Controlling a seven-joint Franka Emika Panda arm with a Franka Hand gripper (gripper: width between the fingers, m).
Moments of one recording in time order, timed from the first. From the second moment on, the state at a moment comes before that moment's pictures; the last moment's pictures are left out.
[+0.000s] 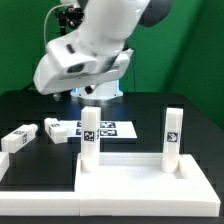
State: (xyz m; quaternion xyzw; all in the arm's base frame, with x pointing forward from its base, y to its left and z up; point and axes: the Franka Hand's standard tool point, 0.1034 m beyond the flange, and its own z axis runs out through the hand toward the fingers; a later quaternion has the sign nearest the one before) arm 0.419 -0.098 0.111 0.90 0.26 -0.34 0.06
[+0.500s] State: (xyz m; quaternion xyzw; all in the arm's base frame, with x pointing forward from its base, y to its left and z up) arm 0.414 -0.104 0.103 0.90 0.25 -0.36 0.06
